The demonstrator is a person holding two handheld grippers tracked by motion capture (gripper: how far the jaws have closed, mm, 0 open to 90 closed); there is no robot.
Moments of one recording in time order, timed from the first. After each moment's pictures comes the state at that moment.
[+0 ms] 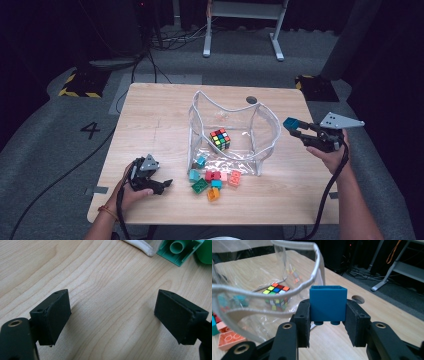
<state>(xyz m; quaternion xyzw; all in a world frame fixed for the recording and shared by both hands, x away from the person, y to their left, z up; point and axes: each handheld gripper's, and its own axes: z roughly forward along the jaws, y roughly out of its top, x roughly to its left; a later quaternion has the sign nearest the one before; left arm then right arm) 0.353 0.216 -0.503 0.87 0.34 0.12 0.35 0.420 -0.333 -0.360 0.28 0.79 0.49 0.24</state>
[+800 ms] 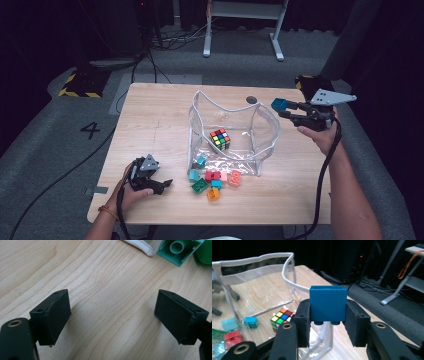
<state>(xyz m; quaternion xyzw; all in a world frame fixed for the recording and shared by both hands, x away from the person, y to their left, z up) 0.353 0.215 -0.503 0.87 0.34 0.12 0.35 0.450 -0.293 -0.310 0.24 0.80 0.51 0.22</state>
